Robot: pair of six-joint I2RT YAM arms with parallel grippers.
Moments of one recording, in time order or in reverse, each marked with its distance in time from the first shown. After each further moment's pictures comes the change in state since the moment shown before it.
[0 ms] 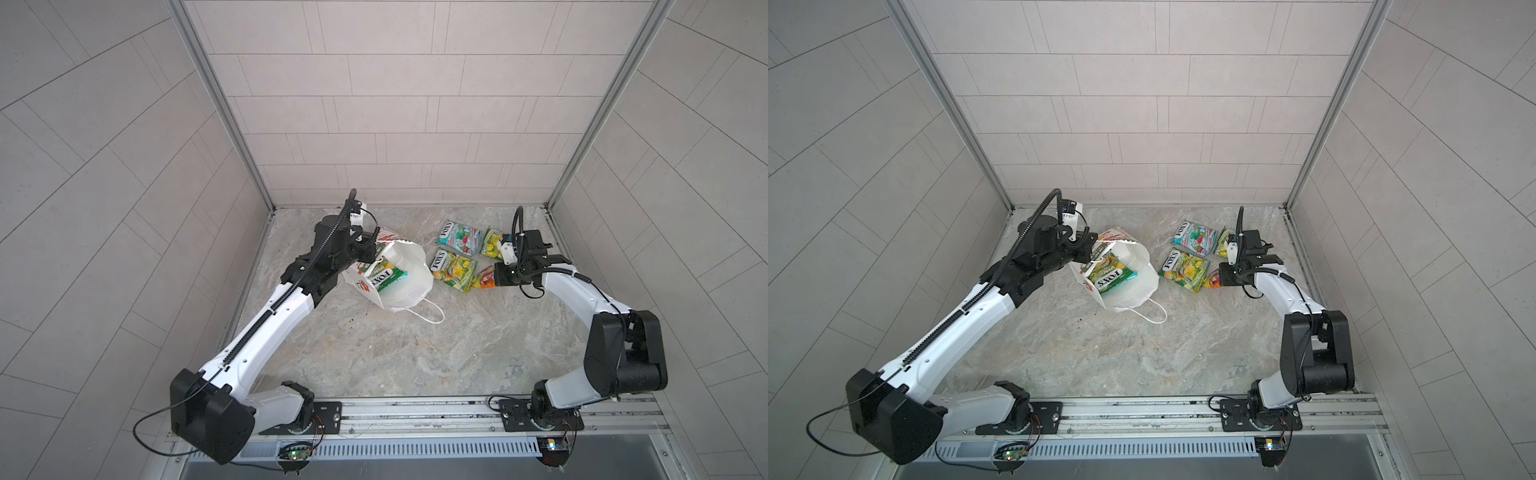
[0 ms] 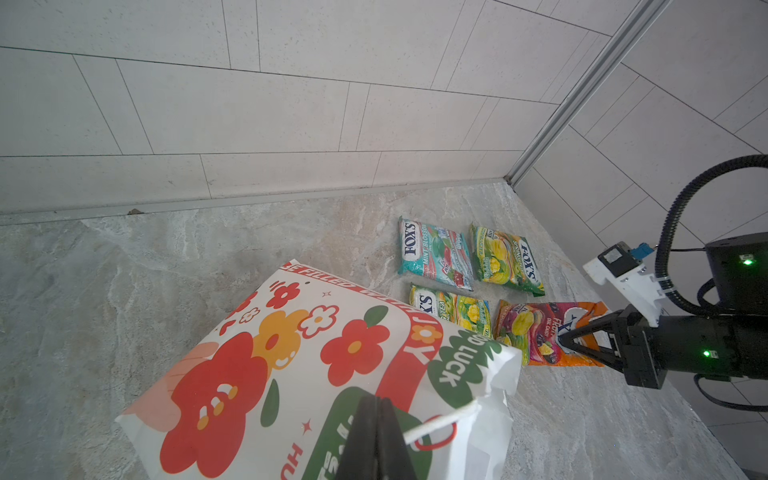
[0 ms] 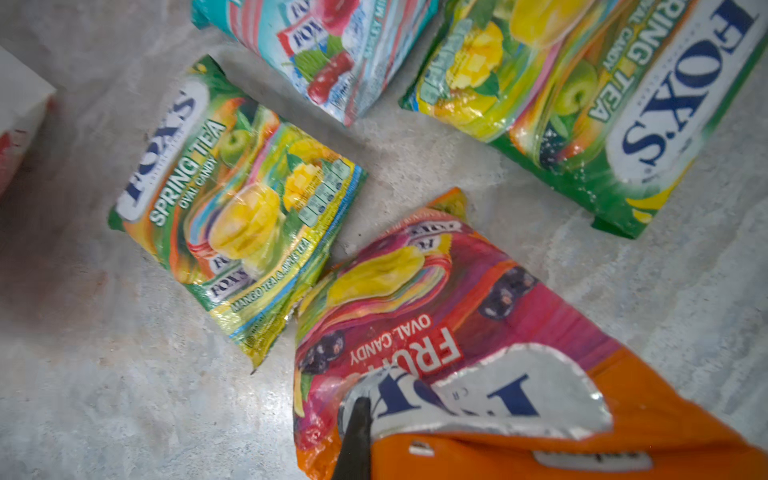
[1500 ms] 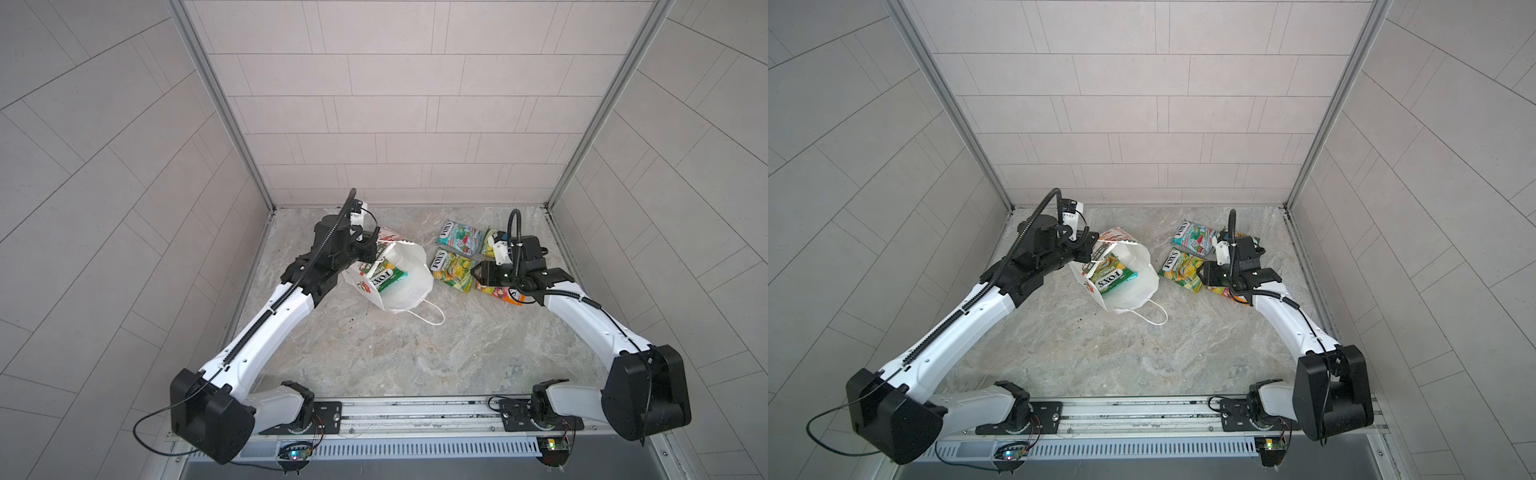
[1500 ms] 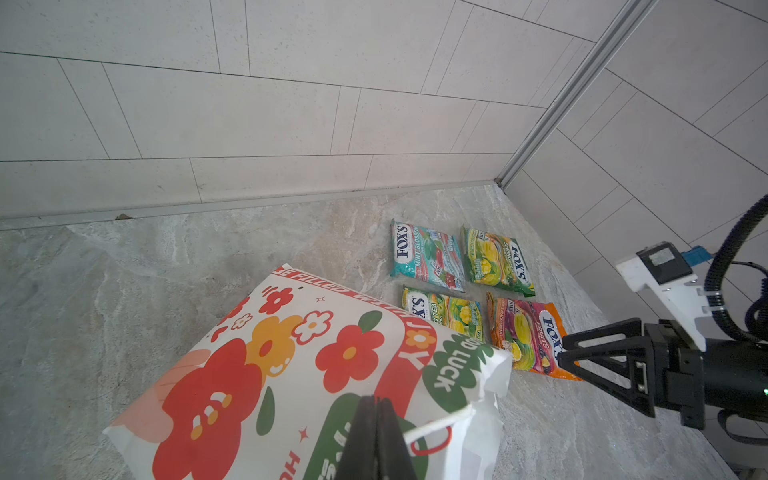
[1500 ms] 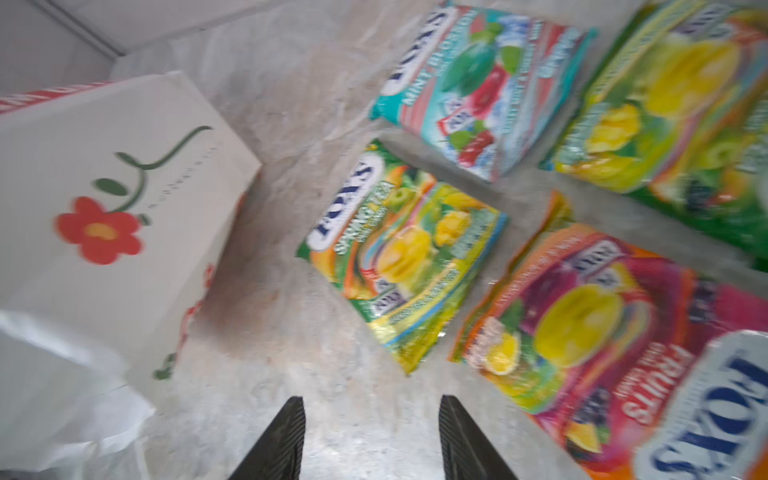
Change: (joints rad) left arm 0.000 0.000 -0.002 0.017 0.027 -0.002; right arm 0.180 -0.218 -0.107 0.193 -0.210 0.239
